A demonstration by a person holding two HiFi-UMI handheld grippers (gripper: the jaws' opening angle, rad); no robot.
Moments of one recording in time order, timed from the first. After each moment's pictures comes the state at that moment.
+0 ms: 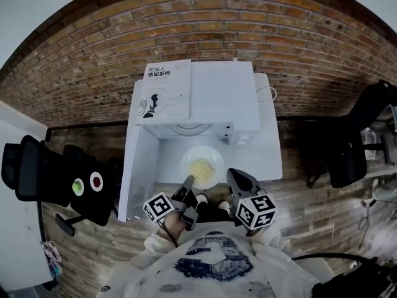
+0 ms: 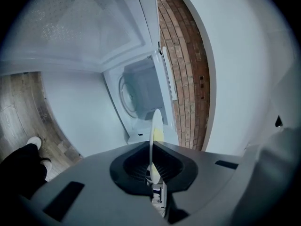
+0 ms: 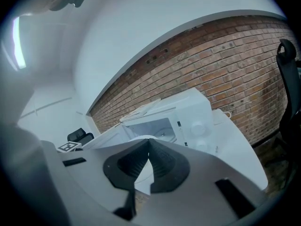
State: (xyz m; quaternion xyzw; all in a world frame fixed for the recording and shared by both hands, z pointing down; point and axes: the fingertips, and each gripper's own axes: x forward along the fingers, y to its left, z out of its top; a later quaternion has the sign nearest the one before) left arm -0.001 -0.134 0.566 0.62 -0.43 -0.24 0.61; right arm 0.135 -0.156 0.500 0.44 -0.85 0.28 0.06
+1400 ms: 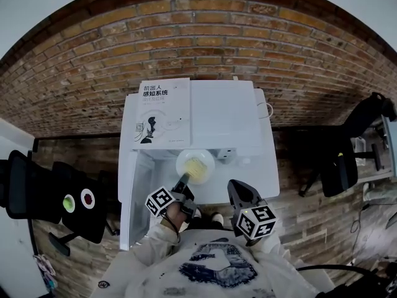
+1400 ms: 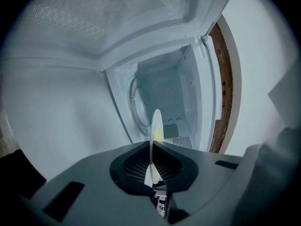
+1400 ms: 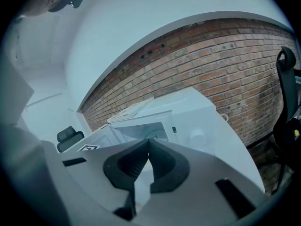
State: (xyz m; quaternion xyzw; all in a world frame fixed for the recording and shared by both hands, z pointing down) left arm -0.034 -0.239 0.642 0.58 -0.46 -0.23 0.63; right arm 0.126 -0.205 0.506 0.48 -0.83 0.28 0.09
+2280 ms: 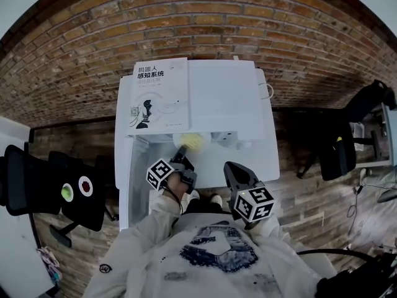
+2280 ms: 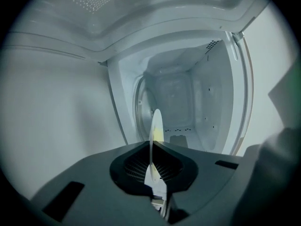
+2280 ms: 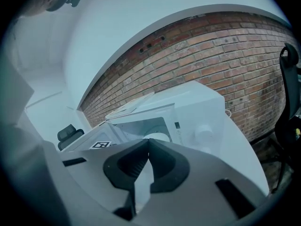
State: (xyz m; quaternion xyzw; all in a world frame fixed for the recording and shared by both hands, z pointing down) left arm -0.043 -0.290 0.671 0.53 -0.47 -0.27 0.65; right arm 0.112 -0.217 0.520 0.47 -0.83 0.30 0.10
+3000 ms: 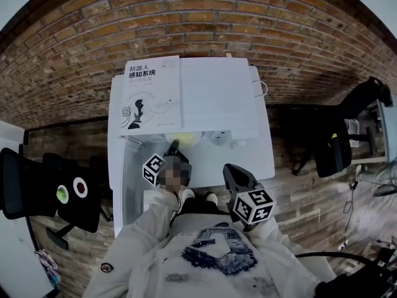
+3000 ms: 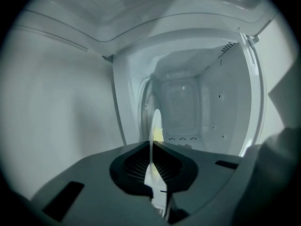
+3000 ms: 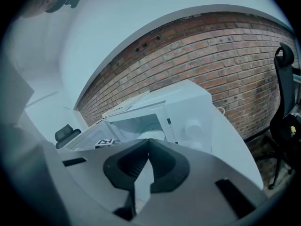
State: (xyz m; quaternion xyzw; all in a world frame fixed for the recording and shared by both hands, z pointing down) left arm -0.049 -0.312 0.691 0.50 -0.49 -0.30 0.65; right arm 0.130 -0.209 0.527 0.48 -0.81 0.30 0.11
